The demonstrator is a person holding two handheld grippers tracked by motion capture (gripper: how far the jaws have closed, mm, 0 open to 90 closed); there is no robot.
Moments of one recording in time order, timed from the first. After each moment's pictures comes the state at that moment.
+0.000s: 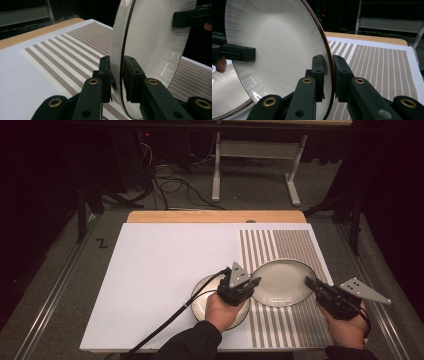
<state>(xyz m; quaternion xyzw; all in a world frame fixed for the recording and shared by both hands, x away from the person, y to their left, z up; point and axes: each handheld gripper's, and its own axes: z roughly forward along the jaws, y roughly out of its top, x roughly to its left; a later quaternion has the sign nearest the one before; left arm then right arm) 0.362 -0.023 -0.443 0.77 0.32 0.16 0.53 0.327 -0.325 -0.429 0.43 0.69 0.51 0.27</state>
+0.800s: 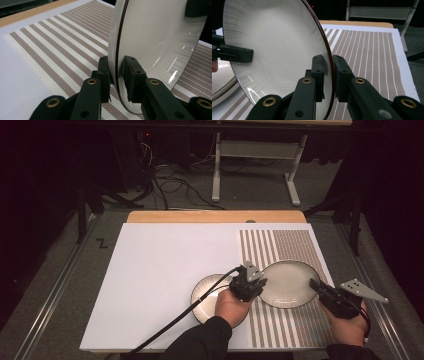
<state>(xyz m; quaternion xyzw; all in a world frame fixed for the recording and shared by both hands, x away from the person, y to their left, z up) 0.385 -0.056 -0.466 0.80 0.33 0.15 0.47 0.340 -0.345 -0.456 0.47 0.69 0.48 0.27</state>
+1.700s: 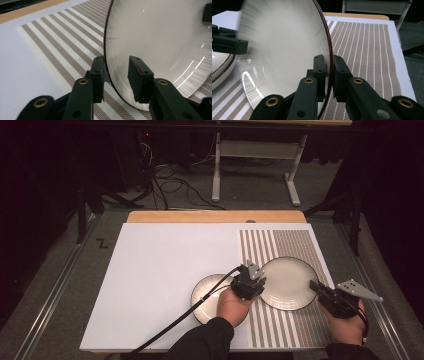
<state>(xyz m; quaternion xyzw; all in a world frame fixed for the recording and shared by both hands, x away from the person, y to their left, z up) 0.392 -0.060 -0.471 0.80 0.37 0.17 0.45 0.345 -0.347 -0.467 0.48 0.70 0.45 0.27</state>
